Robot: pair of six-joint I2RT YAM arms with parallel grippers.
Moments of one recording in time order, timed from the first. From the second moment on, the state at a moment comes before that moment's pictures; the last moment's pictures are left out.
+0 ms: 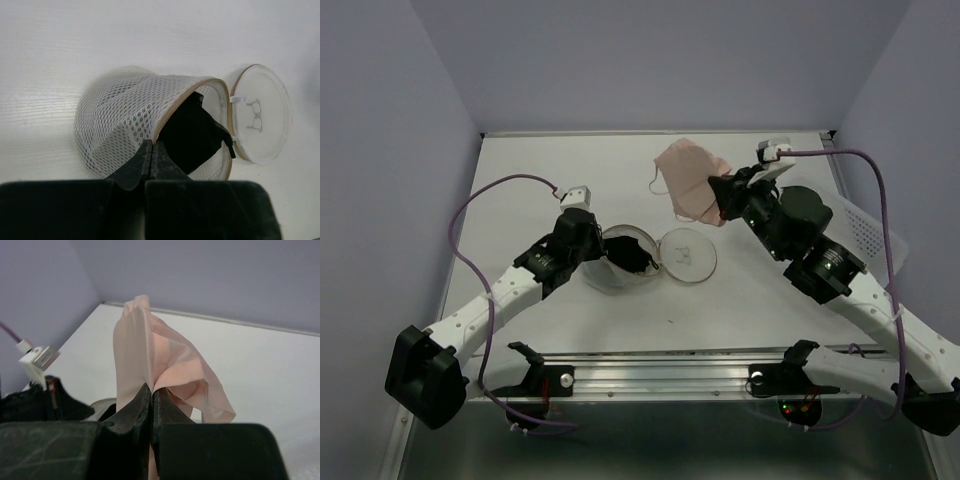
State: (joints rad) left arm -0.59 1.11 0.75 -0.26 -0.25 -0.58; right arm 0.78 1.01 1.13 -0.13 0.29 0.21
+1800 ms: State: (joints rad) left arm -0.59 1.08 0.73 -0.24 -0.18 -0.55; right arm -0.19 1.04 0.62 0.03 0.06 0.69
